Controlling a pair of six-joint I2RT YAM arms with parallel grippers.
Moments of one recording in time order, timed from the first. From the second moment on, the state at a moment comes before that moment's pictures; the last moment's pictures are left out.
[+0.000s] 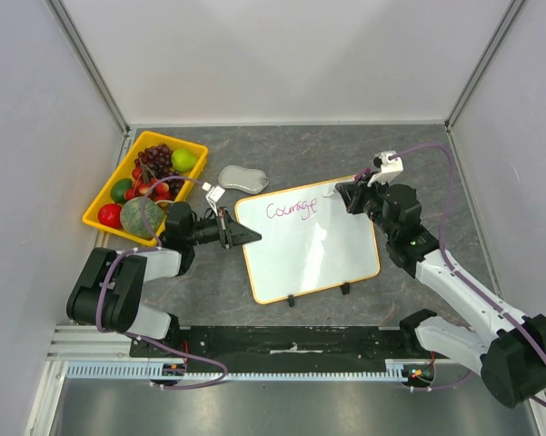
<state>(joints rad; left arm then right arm) -0.23 1.45 0.39 0.86 1.03 -0.67 0.43 1.03 0.67 0.22 0.01 0.33</state>
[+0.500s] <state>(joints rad) -0.23 1.46 0.39 0.87 1.04 -0.67 0.43 1.00 0.67 0.19 0.08 0.34</state>
